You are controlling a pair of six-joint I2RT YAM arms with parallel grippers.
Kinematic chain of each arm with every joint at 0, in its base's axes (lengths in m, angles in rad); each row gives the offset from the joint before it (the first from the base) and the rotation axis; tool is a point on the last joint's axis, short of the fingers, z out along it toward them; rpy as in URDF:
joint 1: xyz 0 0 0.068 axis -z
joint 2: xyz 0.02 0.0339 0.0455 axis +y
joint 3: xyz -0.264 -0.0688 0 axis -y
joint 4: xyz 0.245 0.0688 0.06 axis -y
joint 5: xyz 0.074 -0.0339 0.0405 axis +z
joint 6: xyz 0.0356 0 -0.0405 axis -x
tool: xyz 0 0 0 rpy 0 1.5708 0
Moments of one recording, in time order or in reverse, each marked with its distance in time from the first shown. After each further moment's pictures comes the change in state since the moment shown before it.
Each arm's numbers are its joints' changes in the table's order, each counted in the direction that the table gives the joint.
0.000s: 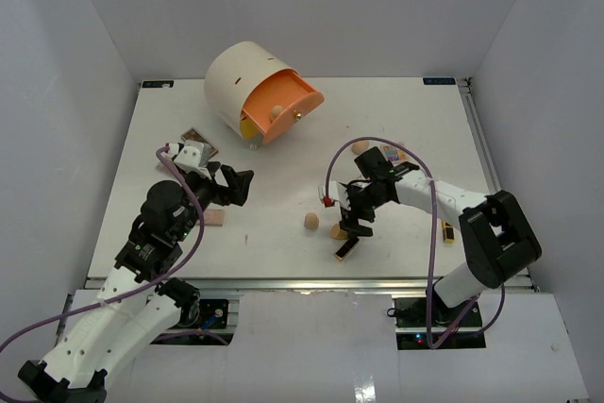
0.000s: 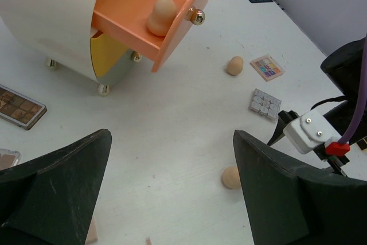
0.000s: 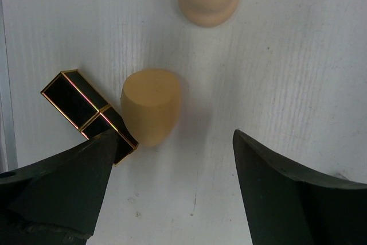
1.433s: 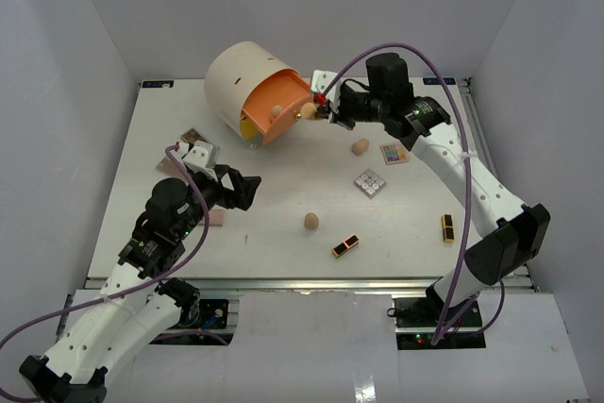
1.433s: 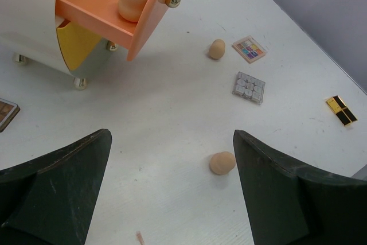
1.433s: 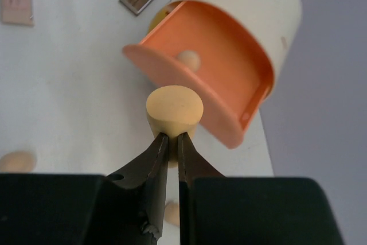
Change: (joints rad) left arm 0.000 0.027 -0.008 0.001 -0.105 -0.001; right arm 0.006 0.038 0.749 0.032 -0.022 -0.212
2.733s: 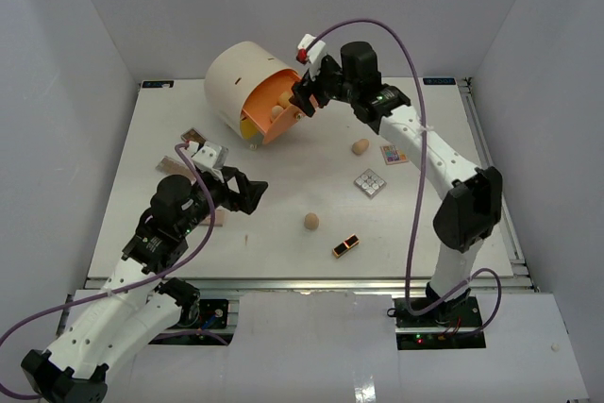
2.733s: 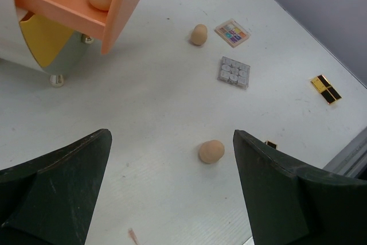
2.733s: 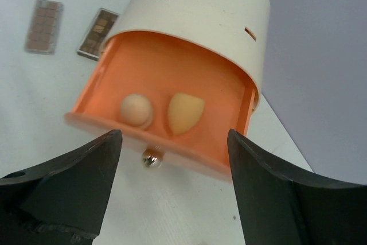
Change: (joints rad) left arm -0.002 0.034 -0.002 0.004 -0.095 -0.010; right arm -0.010 0.295 0.168 0.321 -0.177 -0.433
